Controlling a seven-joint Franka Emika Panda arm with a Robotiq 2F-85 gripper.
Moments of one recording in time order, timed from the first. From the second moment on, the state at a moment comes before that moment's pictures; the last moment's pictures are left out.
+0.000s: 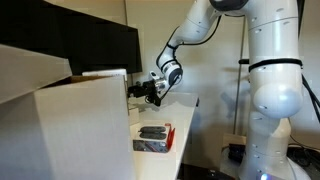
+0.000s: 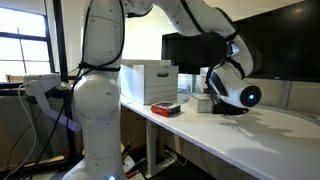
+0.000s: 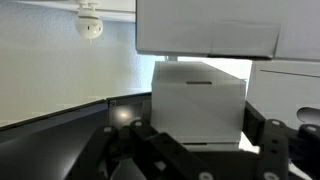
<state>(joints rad) -0.17 0.13 -0.22 -2.35 1.71 1.78 -2.50</state>
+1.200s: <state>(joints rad) -0.17 0.08 -0.22 -2.35 1.71 1.78 -2.42</state>
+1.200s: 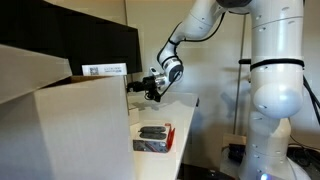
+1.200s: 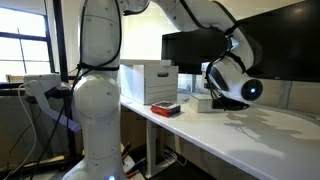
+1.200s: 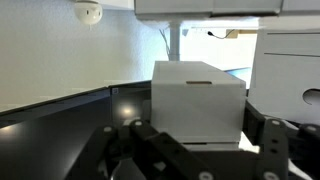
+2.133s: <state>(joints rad) -0.17 0.11 -0.23 -2.35 1.71 1.78 -2.42</state>
